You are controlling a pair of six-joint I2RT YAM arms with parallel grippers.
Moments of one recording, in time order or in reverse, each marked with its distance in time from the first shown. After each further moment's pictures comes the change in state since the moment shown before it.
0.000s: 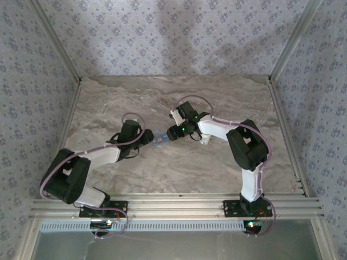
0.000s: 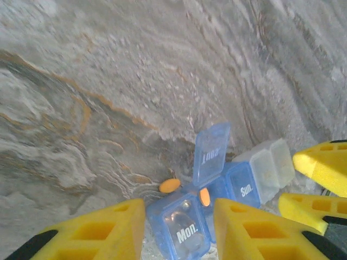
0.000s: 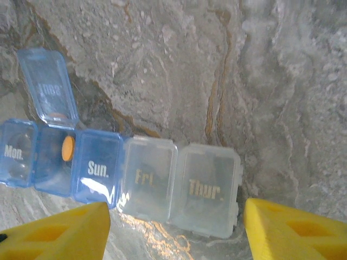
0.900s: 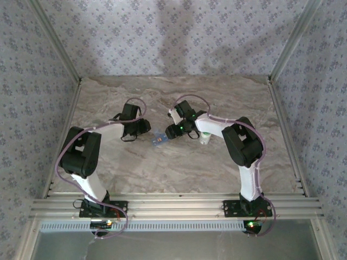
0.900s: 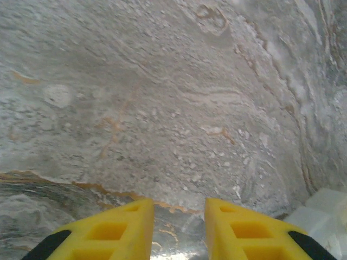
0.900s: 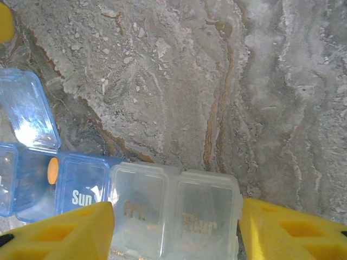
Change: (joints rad) left arm 0.124 0.314 0.359 -0.278 0.122 0.201; right arm -0.008 0.070 0.052 0.000 -0.015 -0.005
